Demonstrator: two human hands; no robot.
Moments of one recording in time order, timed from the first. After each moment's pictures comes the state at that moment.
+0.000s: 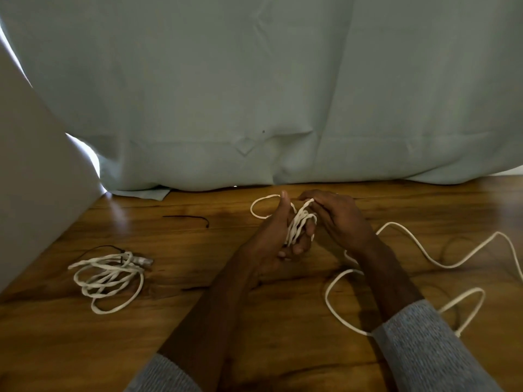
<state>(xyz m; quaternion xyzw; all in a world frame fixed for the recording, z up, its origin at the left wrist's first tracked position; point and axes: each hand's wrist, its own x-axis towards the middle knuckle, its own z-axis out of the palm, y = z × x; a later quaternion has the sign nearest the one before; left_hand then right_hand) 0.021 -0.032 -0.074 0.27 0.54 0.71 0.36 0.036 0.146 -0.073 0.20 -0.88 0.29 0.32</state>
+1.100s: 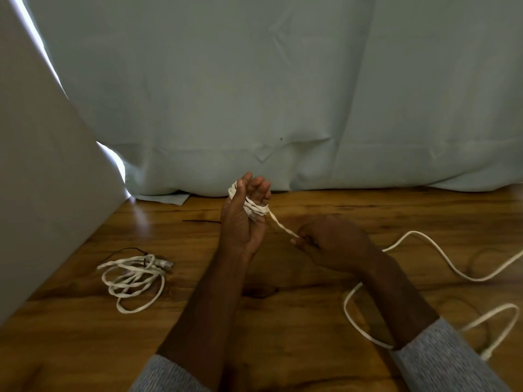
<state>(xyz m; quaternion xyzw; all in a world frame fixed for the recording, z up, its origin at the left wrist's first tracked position) -0.014 -0.080 -0.054 0.14 0.25 0.96 0.03 0.040 0.103 -0.070 0.19 -0.96 0.06 0.18</state>
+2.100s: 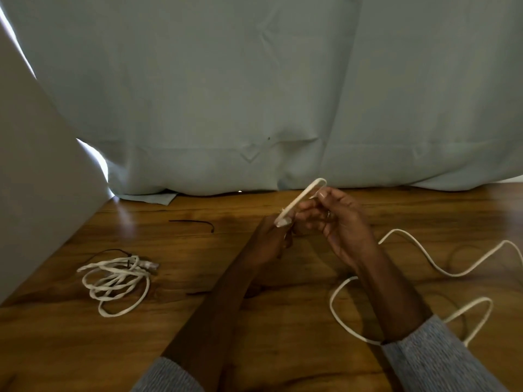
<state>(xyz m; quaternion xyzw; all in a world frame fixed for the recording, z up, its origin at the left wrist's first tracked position) 0.016 -0.049 -0.080 0.23 0.70 0.67 0.10 0.059 0.102 -0.050 0.10 -0.55 0.82 0.15</state>
